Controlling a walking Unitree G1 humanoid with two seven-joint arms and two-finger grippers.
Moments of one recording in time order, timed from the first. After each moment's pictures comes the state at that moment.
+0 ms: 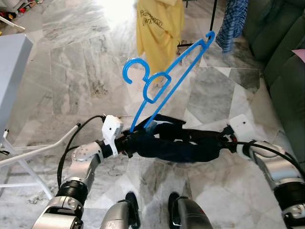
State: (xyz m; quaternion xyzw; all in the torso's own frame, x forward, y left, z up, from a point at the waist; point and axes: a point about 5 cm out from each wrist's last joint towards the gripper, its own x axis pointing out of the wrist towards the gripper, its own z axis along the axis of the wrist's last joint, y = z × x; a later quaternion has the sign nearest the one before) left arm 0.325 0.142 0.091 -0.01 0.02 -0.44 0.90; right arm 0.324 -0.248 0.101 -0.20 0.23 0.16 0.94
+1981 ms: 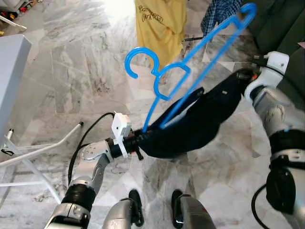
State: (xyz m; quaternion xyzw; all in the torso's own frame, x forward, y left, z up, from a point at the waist) left arm 0.316 0.112 0.107 -0.06 -0.02 -0.49 0.87; right arm 0.392 -0.245 0.213 0.09 0.05 -0.02 1.00
